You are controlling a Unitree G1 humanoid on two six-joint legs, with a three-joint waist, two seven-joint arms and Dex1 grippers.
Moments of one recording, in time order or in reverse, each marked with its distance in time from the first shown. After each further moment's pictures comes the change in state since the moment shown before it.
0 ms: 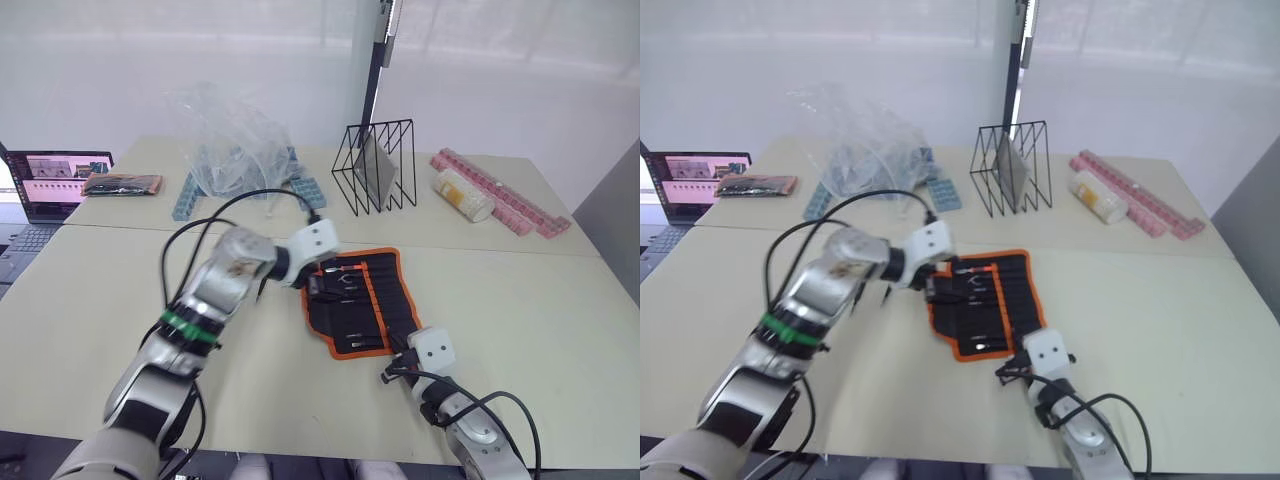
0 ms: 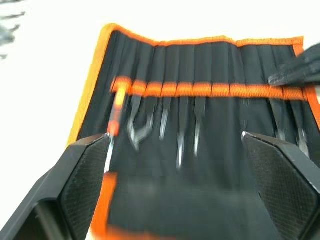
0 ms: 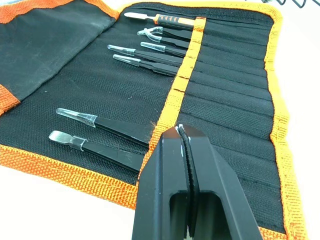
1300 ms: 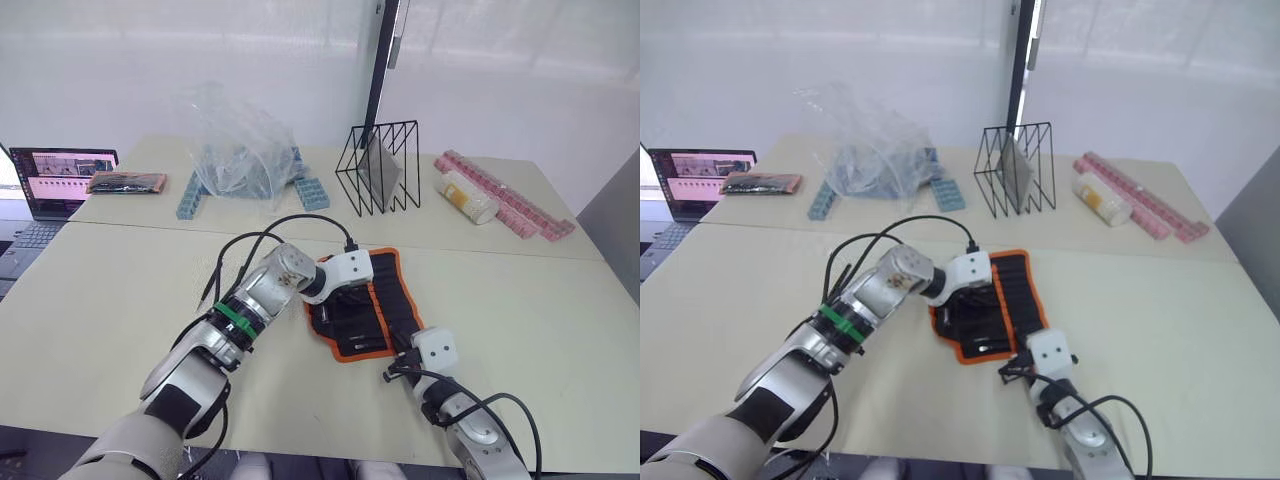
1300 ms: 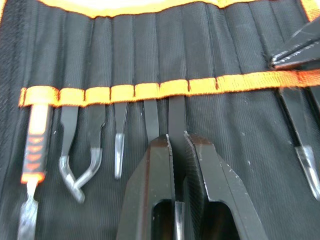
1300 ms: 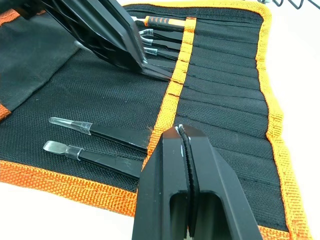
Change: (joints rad) left arm -0.255 -0.264 -0.329 0.482 0.113 -0.160 0.050; right arm 0.015 0.010 -0.006 0.003 0.014 -0.017 -0.024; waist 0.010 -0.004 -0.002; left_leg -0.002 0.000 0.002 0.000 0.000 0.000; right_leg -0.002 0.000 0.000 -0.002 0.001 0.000
